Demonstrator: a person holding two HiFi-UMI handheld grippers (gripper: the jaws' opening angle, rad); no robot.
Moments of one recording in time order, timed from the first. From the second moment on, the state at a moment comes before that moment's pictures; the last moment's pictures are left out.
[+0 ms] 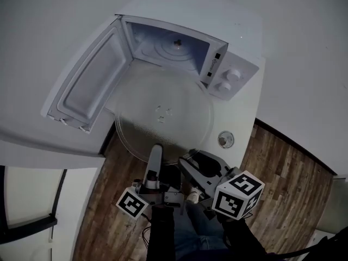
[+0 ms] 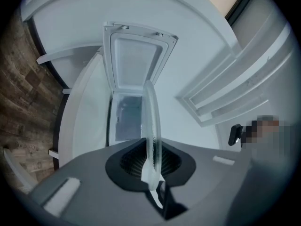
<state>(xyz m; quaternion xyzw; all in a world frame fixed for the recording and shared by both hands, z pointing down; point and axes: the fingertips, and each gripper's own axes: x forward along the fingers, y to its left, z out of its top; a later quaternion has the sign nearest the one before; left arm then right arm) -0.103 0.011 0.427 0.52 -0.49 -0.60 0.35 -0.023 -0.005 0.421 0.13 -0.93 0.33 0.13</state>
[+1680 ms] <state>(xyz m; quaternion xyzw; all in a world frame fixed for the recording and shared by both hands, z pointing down) -0.237 -0.191 0.468 0.56 -0.45 -0.53 0.46 -0.151 -0.121 0.460 0.24 -0.91 0.10 0.32</state>
